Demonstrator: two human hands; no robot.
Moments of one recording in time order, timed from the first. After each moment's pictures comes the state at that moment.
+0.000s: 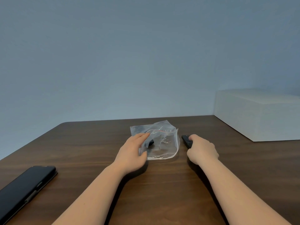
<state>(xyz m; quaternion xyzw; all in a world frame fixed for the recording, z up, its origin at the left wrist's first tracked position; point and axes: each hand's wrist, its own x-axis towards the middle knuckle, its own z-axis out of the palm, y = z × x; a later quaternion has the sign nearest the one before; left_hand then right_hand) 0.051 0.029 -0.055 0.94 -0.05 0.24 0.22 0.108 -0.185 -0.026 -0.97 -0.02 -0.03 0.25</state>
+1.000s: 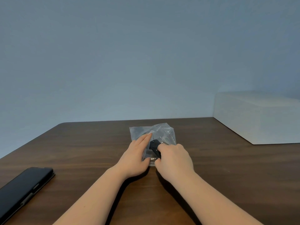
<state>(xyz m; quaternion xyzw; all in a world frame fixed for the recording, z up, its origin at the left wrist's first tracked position) 0.052 0.017 -0.055 0.95 -0.08 0.20 0.22 0.050 -0.138 -0.023 -0.93 -0.28 -0.17 0.19</state>
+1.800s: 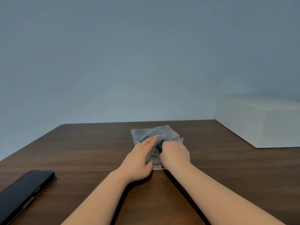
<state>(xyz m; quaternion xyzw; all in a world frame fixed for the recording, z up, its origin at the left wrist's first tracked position) 0.050 0.016 -0.053 0.95 -0.12 0.21 0.21 0.096 -0.115 -0.029 -0.96 -0.20 -0.12 0.15</state>
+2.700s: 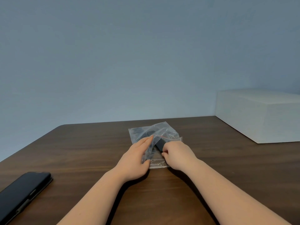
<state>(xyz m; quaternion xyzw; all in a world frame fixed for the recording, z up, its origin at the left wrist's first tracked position) 0.055 0.024 -0.057 0.96 -0.09 0.18 0.21 0.125 -0.135 -0.041 -0.94 -0.30 -0.06 0.15</state>
